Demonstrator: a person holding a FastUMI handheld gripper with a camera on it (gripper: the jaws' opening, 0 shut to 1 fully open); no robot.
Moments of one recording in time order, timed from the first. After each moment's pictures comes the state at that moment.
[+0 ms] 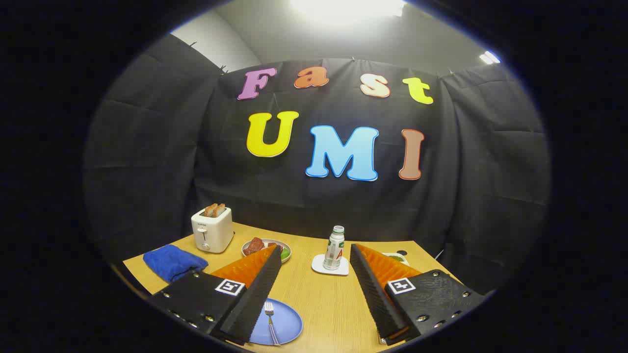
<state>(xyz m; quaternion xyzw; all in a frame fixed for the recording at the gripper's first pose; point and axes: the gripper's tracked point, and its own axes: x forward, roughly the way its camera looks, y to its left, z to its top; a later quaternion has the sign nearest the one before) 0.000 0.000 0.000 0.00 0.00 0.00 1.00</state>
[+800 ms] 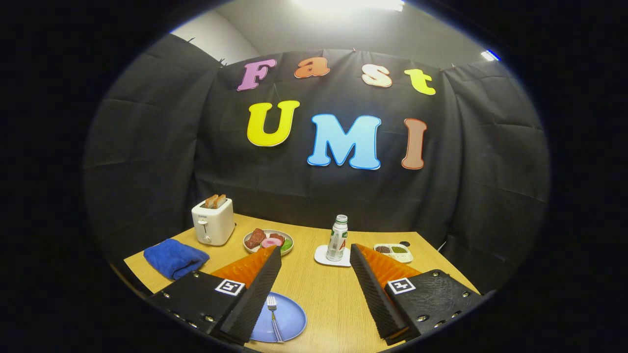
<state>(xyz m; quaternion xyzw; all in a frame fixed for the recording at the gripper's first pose) 0.006 0.010 -0.023 0.00 0.04 0.01 1.00</state>
